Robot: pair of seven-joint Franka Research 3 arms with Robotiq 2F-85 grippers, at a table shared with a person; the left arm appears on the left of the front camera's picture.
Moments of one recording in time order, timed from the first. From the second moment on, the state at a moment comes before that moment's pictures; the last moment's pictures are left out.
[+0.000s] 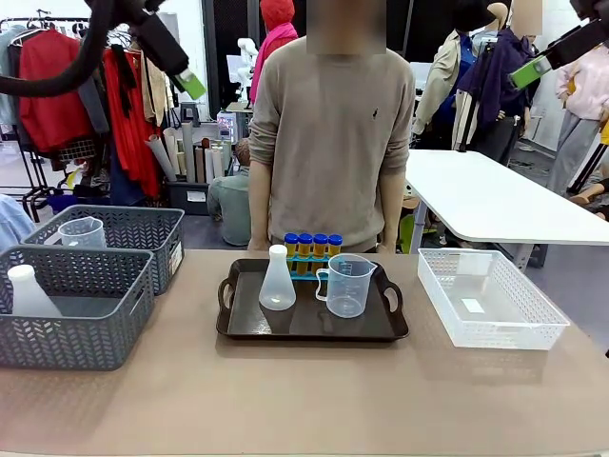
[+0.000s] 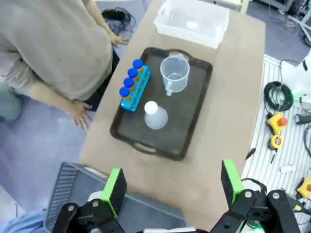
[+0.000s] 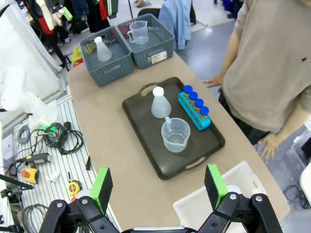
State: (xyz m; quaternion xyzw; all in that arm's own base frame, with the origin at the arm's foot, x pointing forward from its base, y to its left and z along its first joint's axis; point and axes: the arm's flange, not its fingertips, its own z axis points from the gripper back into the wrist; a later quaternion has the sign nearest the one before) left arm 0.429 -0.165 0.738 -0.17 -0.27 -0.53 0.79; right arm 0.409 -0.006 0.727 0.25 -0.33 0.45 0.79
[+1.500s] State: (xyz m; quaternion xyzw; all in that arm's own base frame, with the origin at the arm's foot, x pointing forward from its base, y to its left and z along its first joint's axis) left arm 0.410 -0.139 0.760 -0.19 -0.32 -0.54 0.76; right arm 0.409 -0.006 0.727 0.25 -0.33 0.45 0.79
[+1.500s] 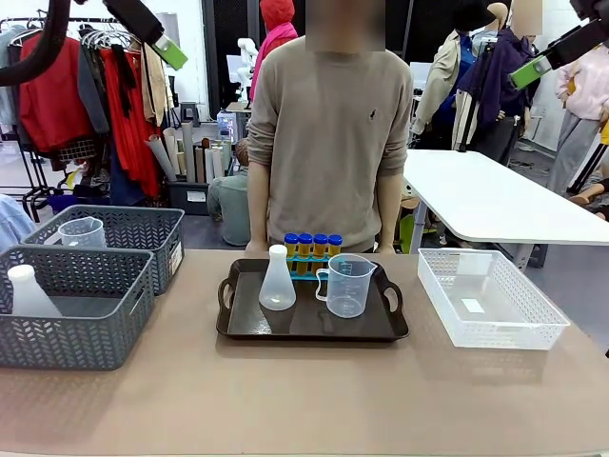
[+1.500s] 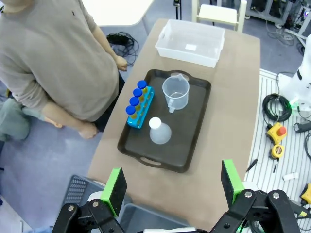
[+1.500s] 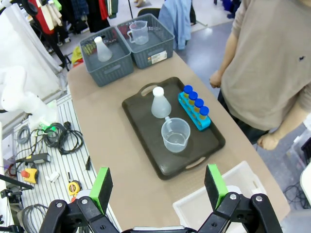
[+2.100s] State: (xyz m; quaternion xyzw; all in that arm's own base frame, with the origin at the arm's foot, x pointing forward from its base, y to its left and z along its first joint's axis) left arm 0.410 -0.139 0.761 -0.19 -0.32 -0.54 0.76; right arm 0.409 -0.006 0.727 0.25 -0.33 0.45 0.79
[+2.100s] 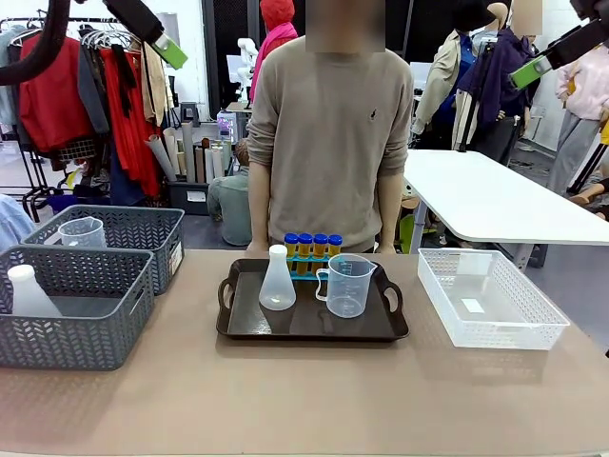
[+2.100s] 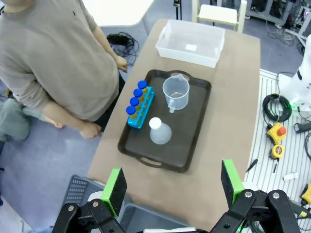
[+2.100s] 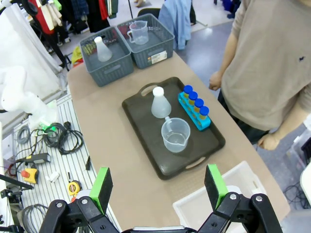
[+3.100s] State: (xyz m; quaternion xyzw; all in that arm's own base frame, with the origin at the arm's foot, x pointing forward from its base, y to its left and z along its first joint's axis) left arm 0.410 -0.139 0.761 -0.19 -0.32 -0.54 0.76; right arm 0.409 -0.006 0.727 0.25 -0.33 0.45 0.79
